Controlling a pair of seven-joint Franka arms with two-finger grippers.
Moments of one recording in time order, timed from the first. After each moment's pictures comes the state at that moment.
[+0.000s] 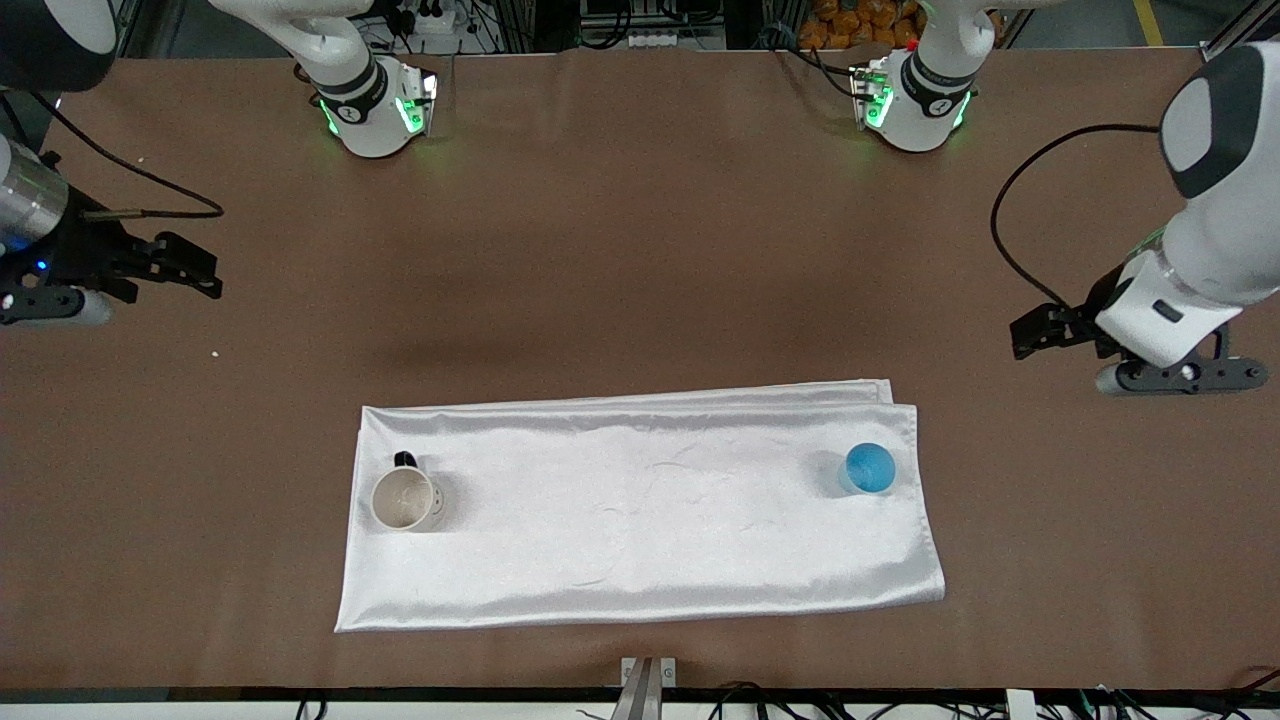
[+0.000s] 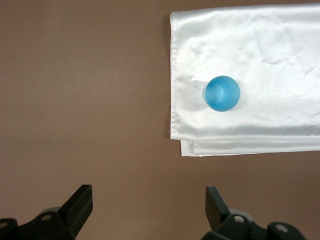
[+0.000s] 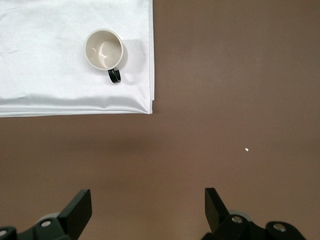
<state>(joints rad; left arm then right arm) -0.03 0.18 -0.11 -1.59 0.03 1.78 -0.14 -0.02 0.06 0.07 -1.59 0.02 1.61 0.02</state>
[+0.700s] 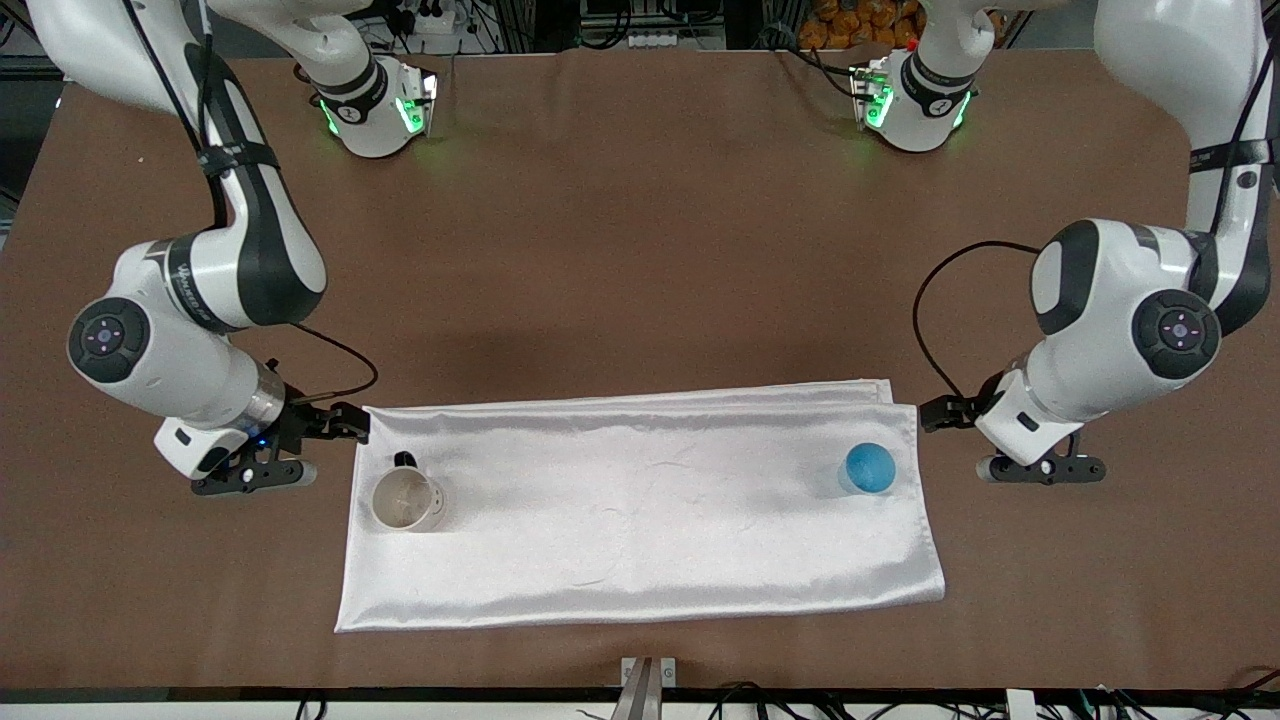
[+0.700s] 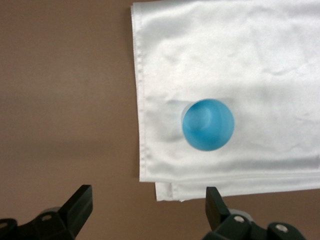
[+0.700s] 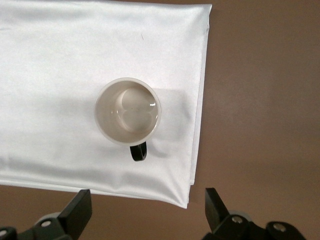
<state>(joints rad) -0.08 0.44 -0.11 -1.60 0.00 2.03 -0.16 0.09 0.45 0.07 -1.60 0.02 2.11 0.02</state>
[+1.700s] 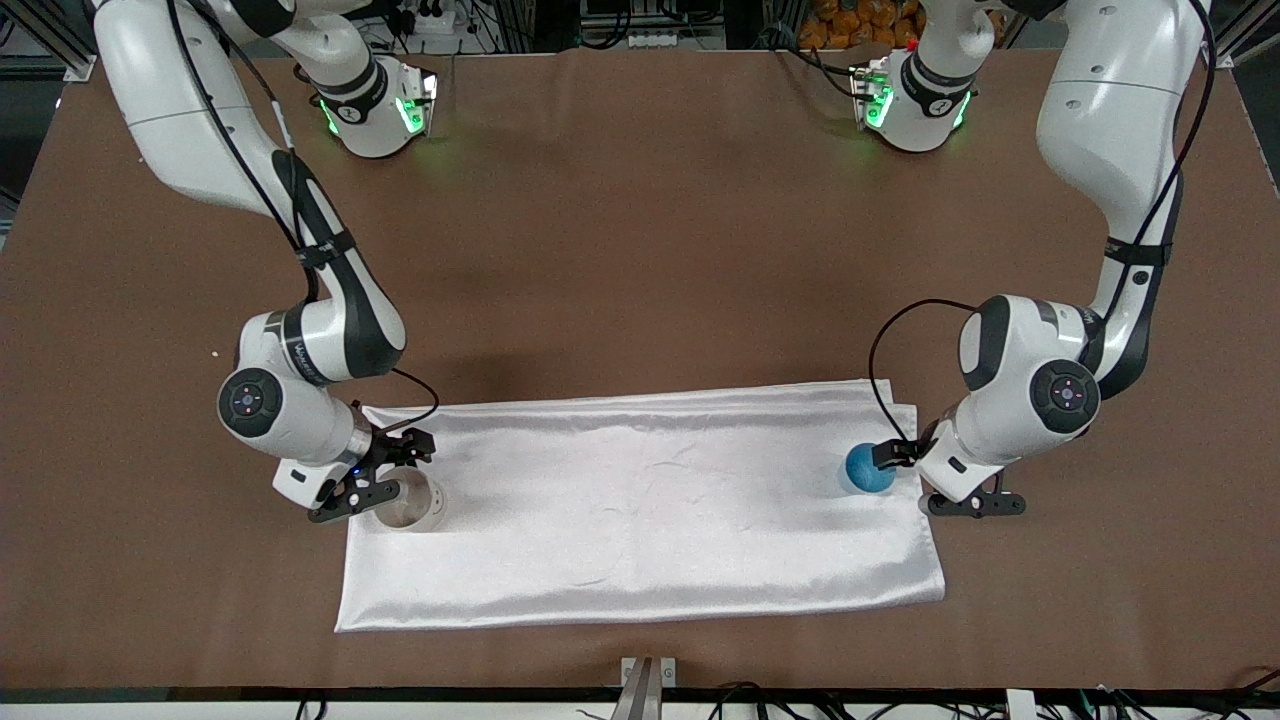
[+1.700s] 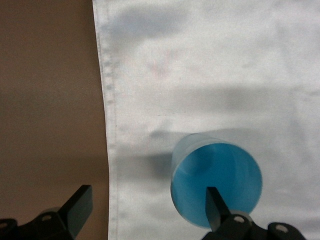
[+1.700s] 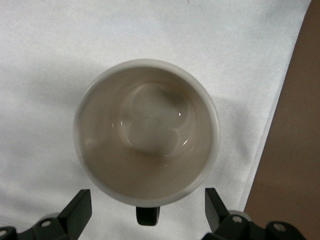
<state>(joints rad) -0.10 0.64 -0.11 -1.60 0.00 2.28 -0.19 0.14 0.68 0.07 -1.60 0.02 2.31 -0.12</state>
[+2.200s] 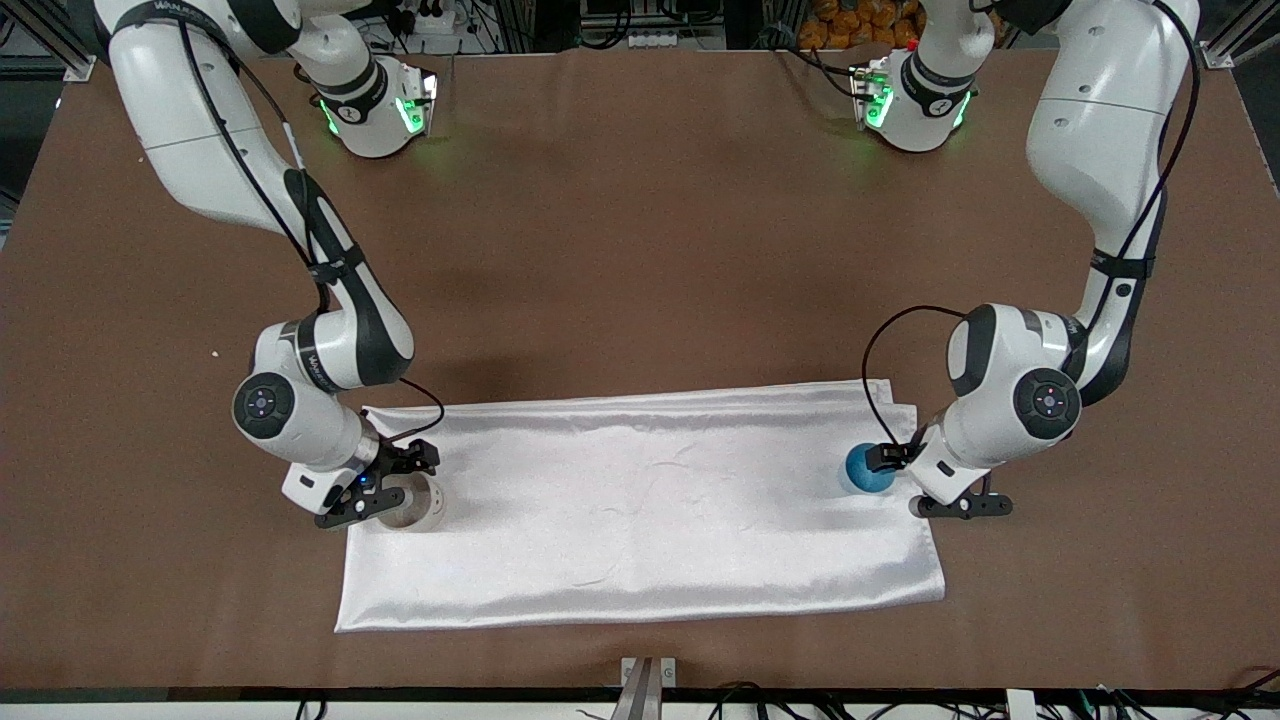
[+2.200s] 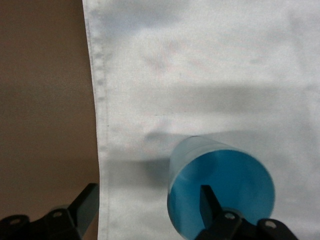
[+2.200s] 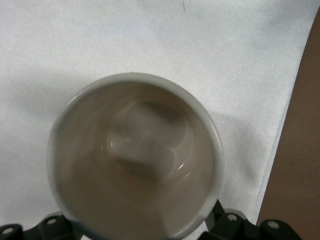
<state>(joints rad) -0.11 0.68 -0.11 -1.60 0.00 2.30 -0.21 0.14 0.73 0.07 -1.60 0.02 2.42 -0.12</state>
